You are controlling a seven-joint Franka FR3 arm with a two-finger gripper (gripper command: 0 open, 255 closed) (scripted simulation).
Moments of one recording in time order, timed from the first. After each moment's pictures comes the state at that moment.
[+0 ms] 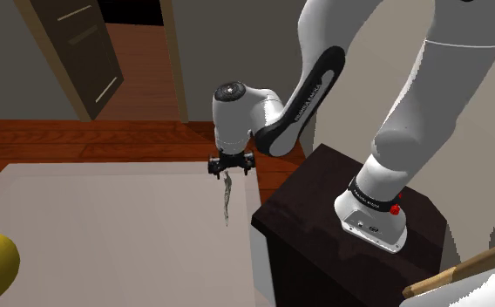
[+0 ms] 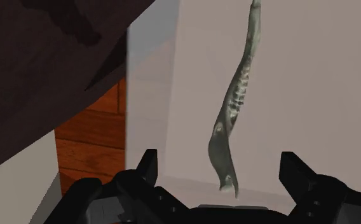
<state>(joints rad) -0.20 0.16 0.68 -2.59 -0.55 2.66 1.64</state>
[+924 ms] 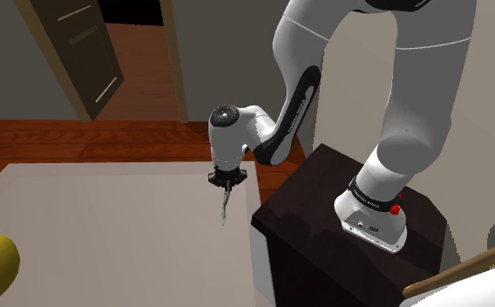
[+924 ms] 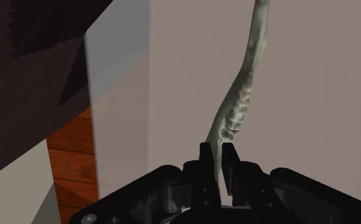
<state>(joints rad) -0.05 0.38 0.50 -2.49 -0.88 2.71 1.95</state>
